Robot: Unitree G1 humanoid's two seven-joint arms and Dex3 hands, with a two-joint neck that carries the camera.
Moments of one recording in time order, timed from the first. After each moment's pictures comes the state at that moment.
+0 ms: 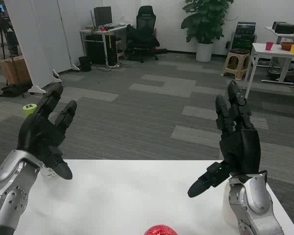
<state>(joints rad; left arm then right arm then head) -0.38 0.32 0.26 0.08 -0.65 0.00 -0.26 -0.31 -0.33 0.15 0.04 0.42 -0.52 -0.15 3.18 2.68</state>
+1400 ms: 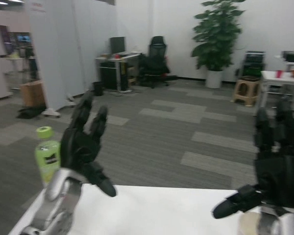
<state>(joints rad) -0.50 0.32 -0.12 0.20 -0.70 -0.52 -0.06 -0.31 -0.34 0.07 0.06 0.44 -0.70 -0.18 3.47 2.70</state>
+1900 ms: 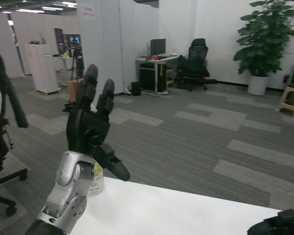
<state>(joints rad) -0.41 0.30 0.17 -0.05 -0.53 -0.45 -0.01 -0.32 -0.34 0.09 0.12 0.47 -0.71 -0.18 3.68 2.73</state>
